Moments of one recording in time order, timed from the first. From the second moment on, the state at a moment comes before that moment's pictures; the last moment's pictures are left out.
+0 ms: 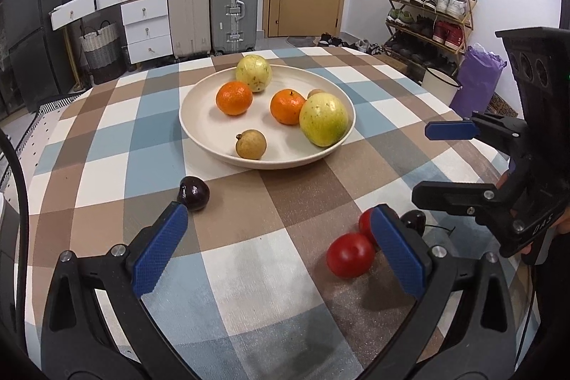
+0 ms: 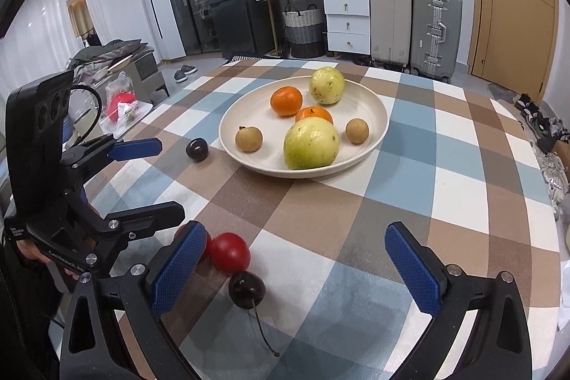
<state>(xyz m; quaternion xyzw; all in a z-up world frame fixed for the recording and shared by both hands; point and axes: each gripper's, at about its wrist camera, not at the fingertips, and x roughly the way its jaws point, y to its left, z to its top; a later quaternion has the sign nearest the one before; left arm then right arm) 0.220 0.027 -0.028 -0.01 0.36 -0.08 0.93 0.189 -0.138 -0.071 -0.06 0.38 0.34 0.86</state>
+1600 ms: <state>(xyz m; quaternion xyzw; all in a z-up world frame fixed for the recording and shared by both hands) 0.218 -0.010 -0.053 0.01 0.43 -0.21 0.88 0.171 -0.123 -0.101 -0.15 0.42 0.39 0.81</state>
